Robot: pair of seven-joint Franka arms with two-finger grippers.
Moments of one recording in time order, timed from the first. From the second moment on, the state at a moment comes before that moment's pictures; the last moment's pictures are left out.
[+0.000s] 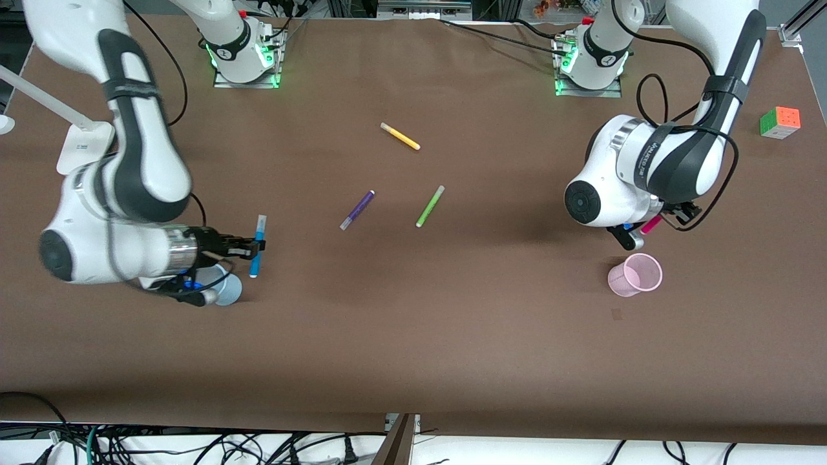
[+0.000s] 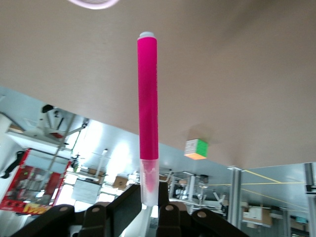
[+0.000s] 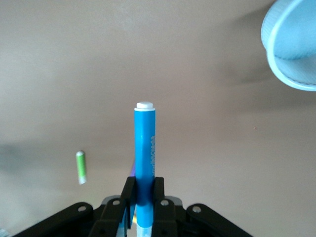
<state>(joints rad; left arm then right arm) 0.00 0.42 -0.37 -1.75 0.90 1.34 0.45 0.10 0.62 0.00 -1.34 0.49 1.65 0.27</state>
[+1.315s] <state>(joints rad) -0.04 0.70 -0.38 -1.61 1.25 1.40 0.58 -0.27 0.85 0.01 -1.32 0.88 1.44 0.18</state>
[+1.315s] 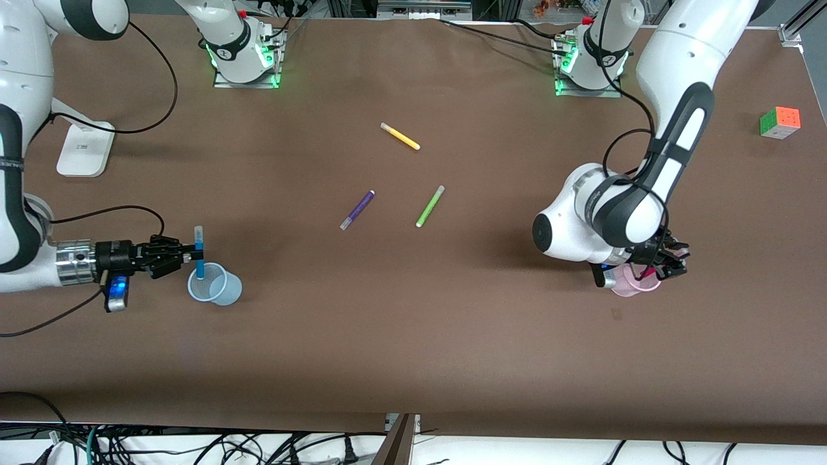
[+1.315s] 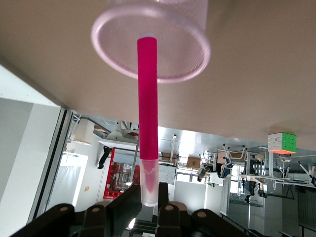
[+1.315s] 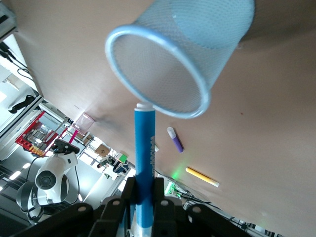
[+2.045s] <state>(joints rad) -0.05 0.72 -0.38 -1.56 1.25 1.41 0.58 -0.27 0.87 0.01 -1.31 0.88 1.44 0.16</state>
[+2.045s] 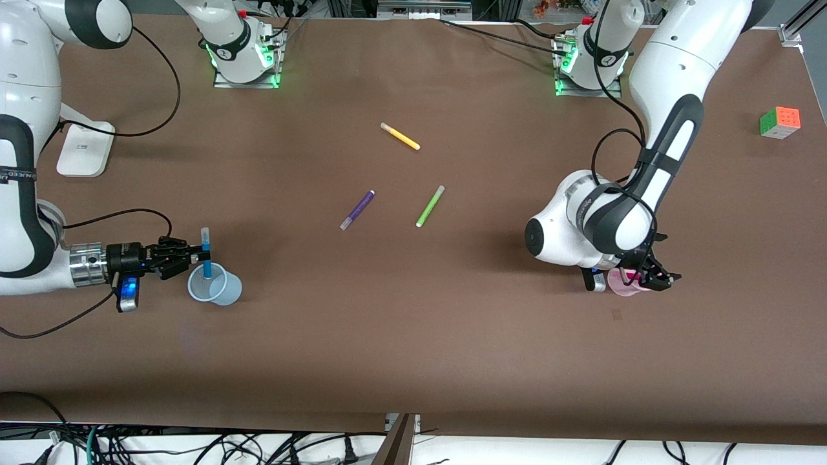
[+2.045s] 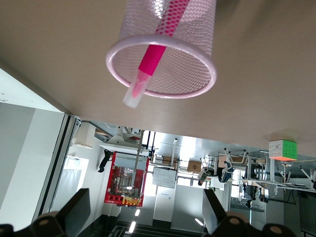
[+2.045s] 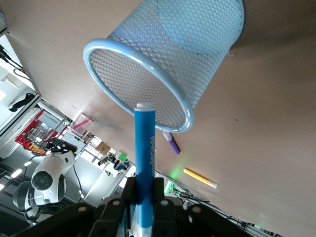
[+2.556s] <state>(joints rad) -0.05 0.72 -0.38 -1.55 1.24 1.40 0.58 -0.27 0.87 0.01 -1.31 0.88 1.44 0.16</state>
